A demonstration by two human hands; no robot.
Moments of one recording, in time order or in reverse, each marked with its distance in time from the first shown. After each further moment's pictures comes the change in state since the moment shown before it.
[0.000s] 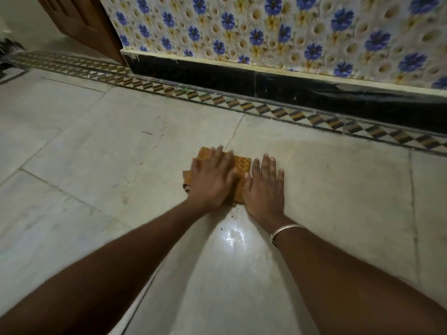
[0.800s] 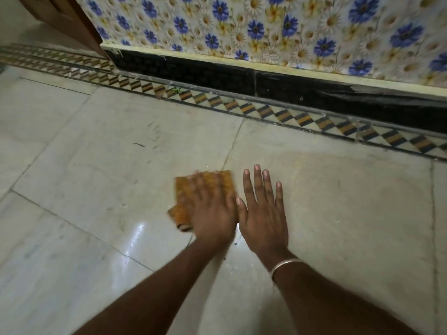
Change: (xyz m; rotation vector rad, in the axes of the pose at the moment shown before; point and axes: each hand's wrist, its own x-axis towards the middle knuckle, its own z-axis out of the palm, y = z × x) left_hand 0.001 0.009 0.034 0.096 0.021 -0.351; right_hand 0.002 -0.003 0.005 -0.086 0.038 -0.124
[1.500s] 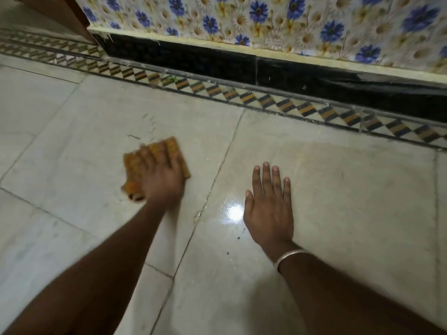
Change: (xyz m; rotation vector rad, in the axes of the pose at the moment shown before) left_hand 0.101 -0.100 -0.020 -0.052 0.006 -0.269; right_hand 0.003 0.001 0.009 -0.051 -0.097 0.118
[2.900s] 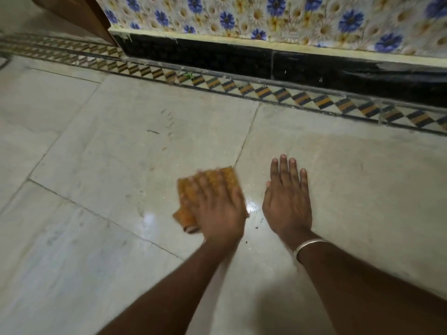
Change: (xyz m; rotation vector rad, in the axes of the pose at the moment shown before) left_hand -0.138 0.035 0.017 0.017 0.017 0.157; right_hand -0.001 -0.001 0.000 0.014 0.040 0.007
